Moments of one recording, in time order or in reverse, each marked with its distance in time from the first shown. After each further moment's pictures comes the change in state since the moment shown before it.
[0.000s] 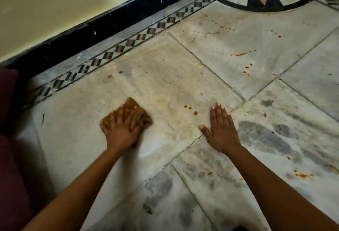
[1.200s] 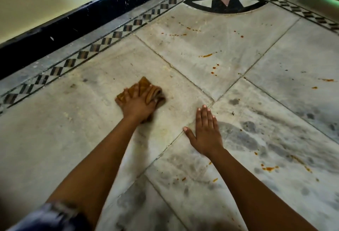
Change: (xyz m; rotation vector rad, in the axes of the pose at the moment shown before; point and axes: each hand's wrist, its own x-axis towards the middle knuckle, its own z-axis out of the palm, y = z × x) left_hand 0.072 0.155 -0.009 -0.016 -0.079 0.188; right_hand -0.007 0.028 -0.005 0.046 0.019 0.121
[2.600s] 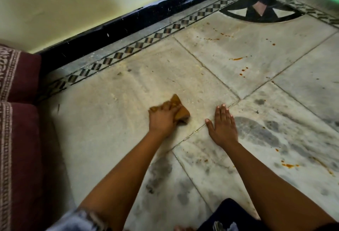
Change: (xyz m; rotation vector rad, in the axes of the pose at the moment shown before) left_hand -0.100 -0.034 0.014 0.210 0.113 0.196; right_hand -0.016 -0.026 -0.004 0.062 -0.001 0.025
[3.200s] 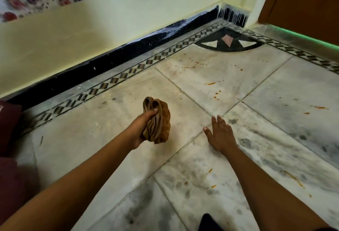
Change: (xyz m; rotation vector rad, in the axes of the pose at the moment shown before) left_hand -0.011 0.027 -0.113 -1.665 -0.275 -0.386; right_hand 0.015 0.049 -0.066 0.073 -0.024 0.036
